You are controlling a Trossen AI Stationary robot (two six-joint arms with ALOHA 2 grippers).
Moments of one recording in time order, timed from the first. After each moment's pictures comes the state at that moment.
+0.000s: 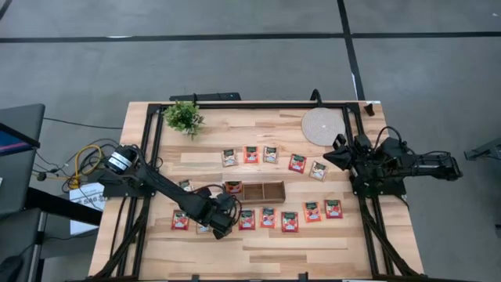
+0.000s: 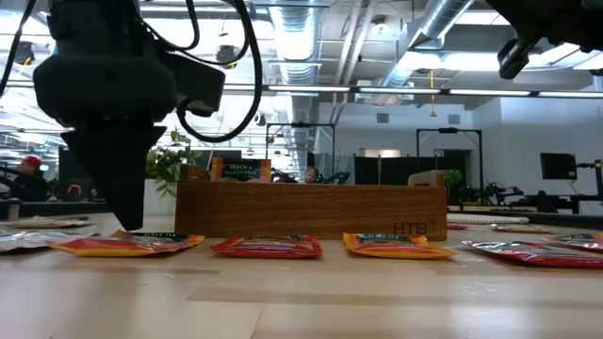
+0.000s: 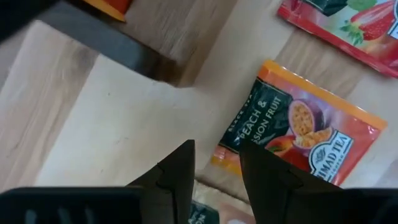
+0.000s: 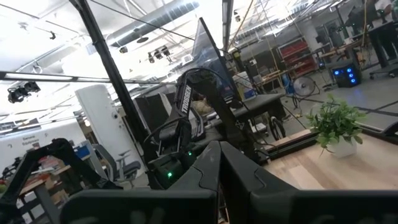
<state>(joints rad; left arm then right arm) -0.48 1.86 1.15 -0.72 -0.22 -1.02 0.01 0.14 0.20 0.18 -0.06 0.39</state>
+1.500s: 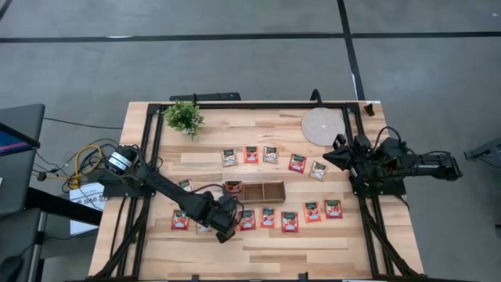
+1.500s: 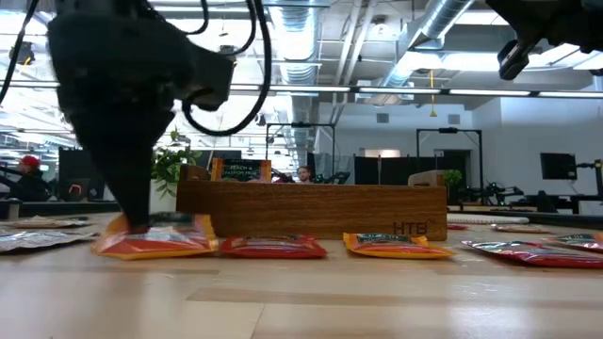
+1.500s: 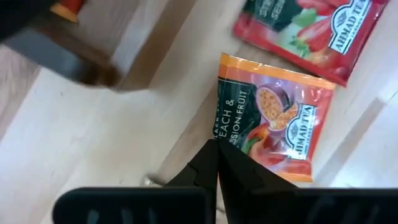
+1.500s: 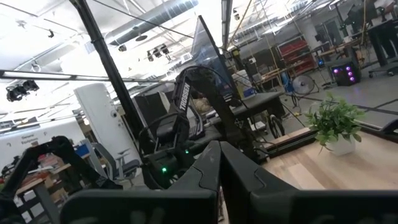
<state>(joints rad) -0.48 1.85 1.18 -0.68 -0.16 -1.07 0.01 0.14 0.20 0.17 -0.06 0.39</state>
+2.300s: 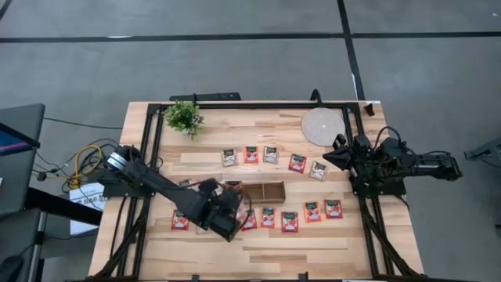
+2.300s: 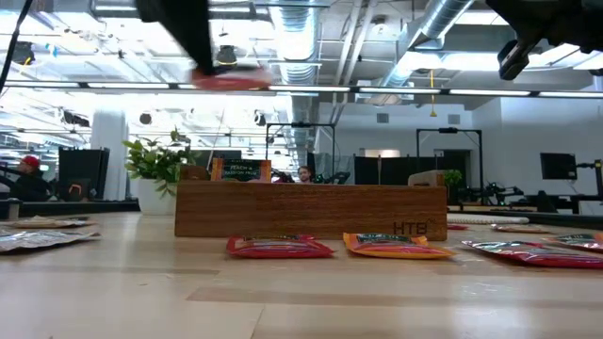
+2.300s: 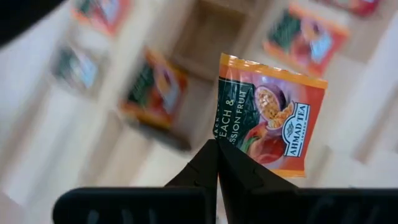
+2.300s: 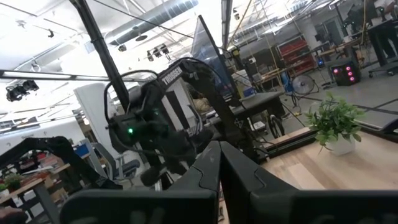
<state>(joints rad) -0.49 1.84 1.62 -1.16 -0.48 -0.91 0.01 0.14 0.20 0.17 -0.06 0.39</state>
